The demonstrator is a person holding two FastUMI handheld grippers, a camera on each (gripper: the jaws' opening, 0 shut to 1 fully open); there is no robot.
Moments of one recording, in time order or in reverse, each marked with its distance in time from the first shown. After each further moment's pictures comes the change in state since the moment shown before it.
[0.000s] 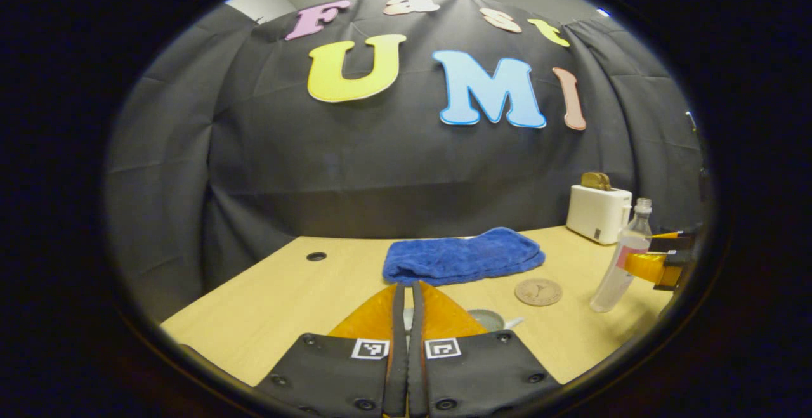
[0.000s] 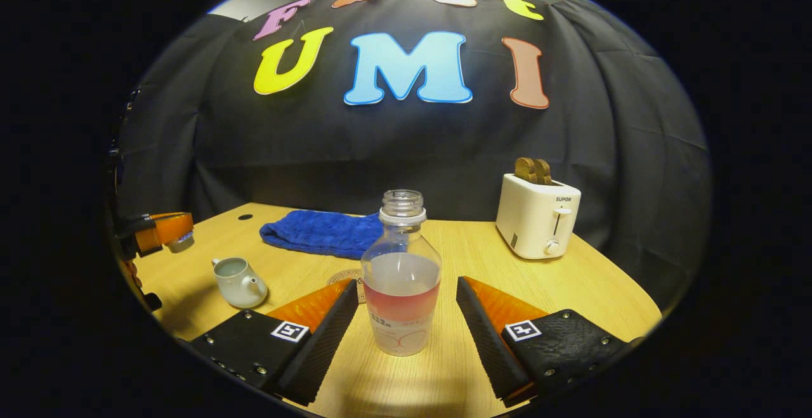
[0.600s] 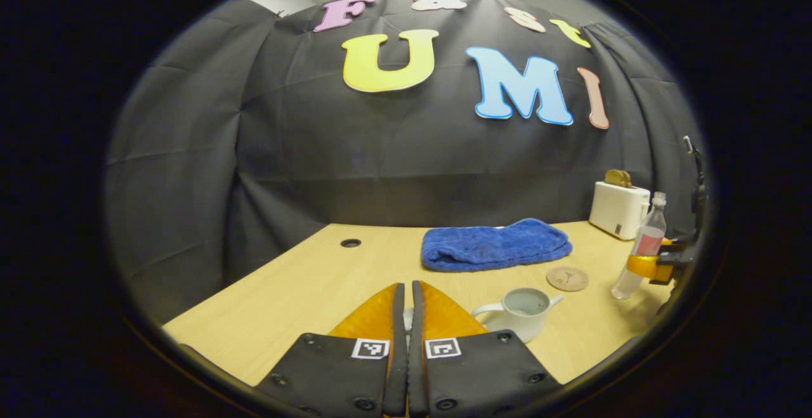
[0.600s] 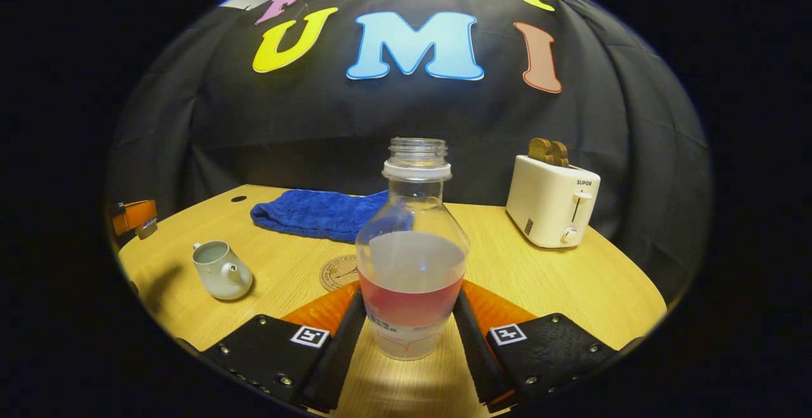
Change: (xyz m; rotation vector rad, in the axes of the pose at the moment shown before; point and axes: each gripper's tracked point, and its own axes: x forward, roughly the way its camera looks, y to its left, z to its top) left arm -0.017 0.054 -0.022 -0.034 0.036 0.077; right arm 0.031 0.010 -0.024 -0.022 0.066 0.007
